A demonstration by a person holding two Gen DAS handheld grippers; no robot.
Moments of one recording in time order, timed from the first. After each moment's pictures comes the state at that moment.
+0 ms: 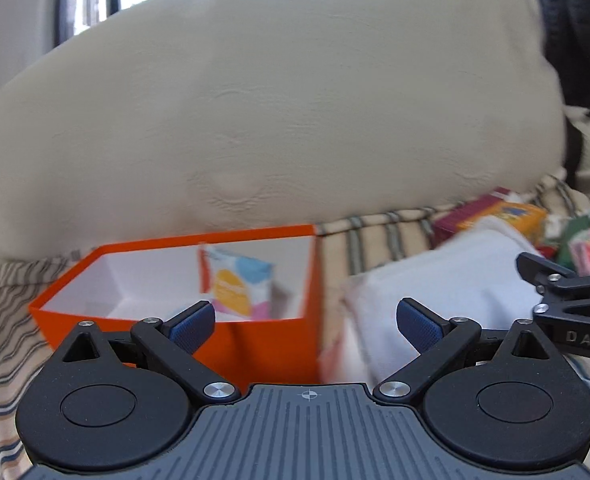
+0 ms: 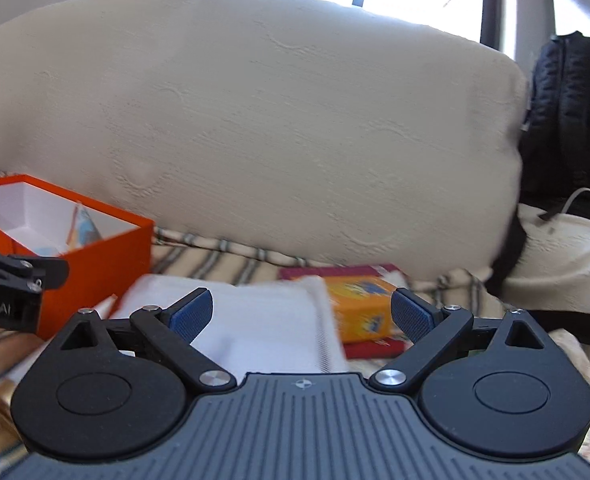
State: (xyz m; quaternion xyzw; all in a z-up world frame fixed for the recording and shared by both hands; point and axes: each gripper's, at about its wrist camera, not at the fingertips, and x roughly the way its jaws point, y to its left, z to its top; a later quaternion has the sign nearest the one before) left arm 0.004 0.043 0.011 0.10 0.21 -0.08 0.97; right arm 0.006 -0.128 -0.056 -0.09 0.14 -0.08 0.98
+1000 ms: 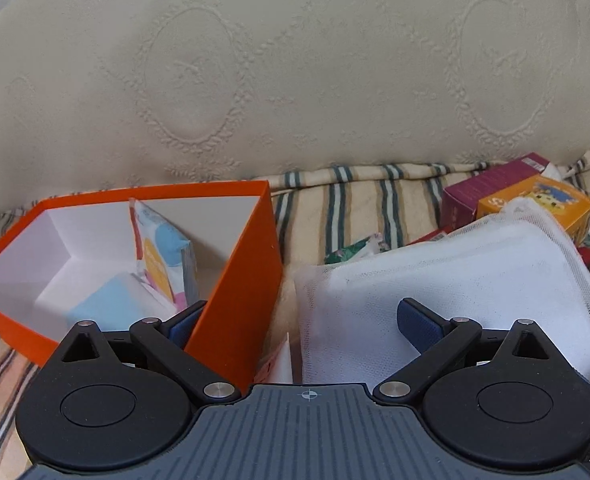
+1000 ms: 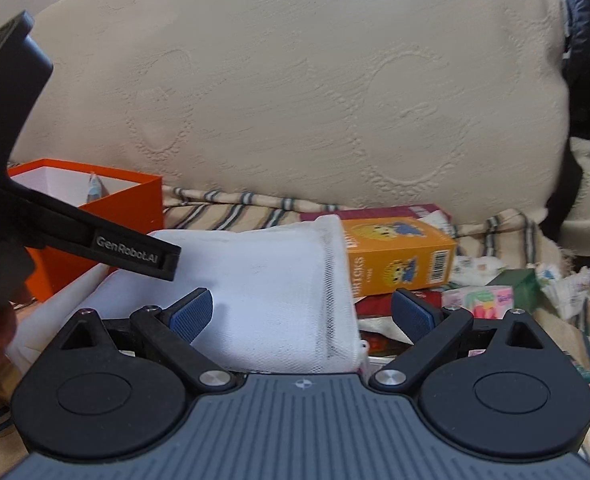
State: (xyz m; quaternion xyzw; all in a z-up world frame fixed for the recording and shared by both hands) left arm 0.095 -0.008 -0.020 0.07 0.32 -0.05 0.94; right arm 0.042 -0.166 -0.083 -0.02 0.21 0.01 0.98
